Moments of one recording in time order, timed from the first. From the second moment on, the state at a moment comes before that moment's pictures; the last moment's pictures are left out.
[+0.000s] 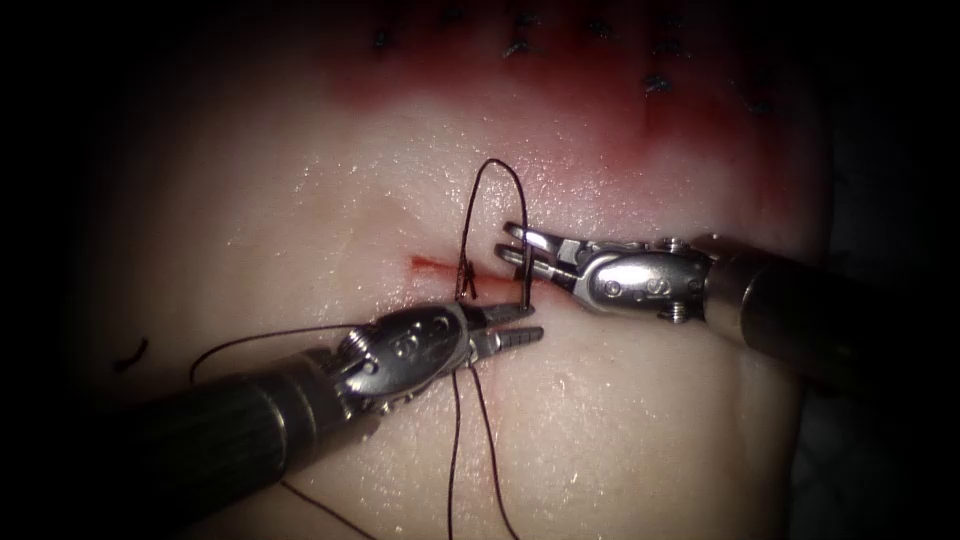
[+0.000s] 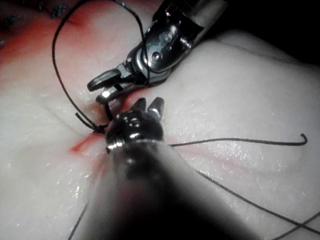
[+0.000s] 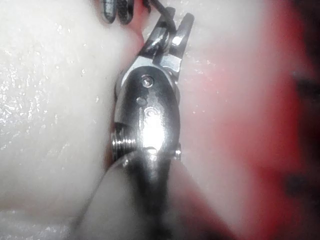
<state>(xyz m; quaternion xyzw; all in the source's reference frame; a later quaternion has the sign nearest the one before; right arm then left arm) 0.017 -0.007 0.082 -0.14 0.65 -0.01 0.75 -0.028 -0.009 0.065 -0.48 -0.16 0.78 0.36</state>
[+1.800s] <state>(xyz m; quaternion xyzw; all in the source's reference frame) 0.018 -0.010 0.085 -0.01 0.62 0.00 0.78 -0.027 -0.010 0.065 -0.48 -0.16 0.79 0.35</state>
